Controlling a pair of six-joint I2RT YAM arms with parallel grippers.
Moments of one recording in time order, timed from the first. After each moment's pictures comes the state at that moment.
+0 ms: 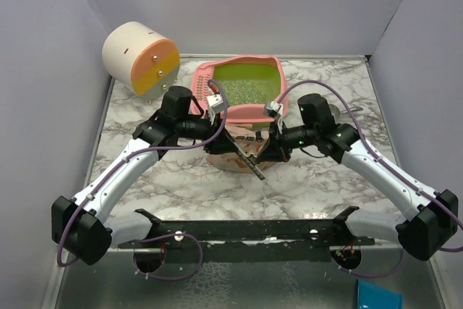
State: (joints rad) left arm -0.51 1.18 1.03 -0.40 0.92 -0.01; right arm 0.59 1.18 1.00 -0.47 -0.85 -0.08
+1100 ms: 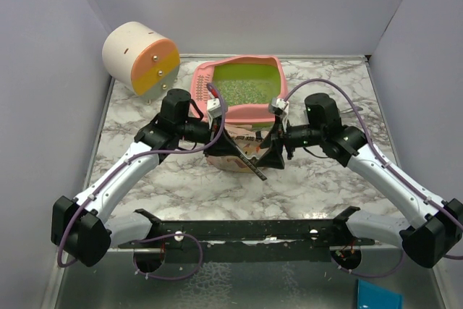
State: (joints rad) left arm -0.51 1.17 0.96 -0.25 1.10 -0.06; right arm 0.59 1.13 1.00 -0.44 -0.82 -0.05
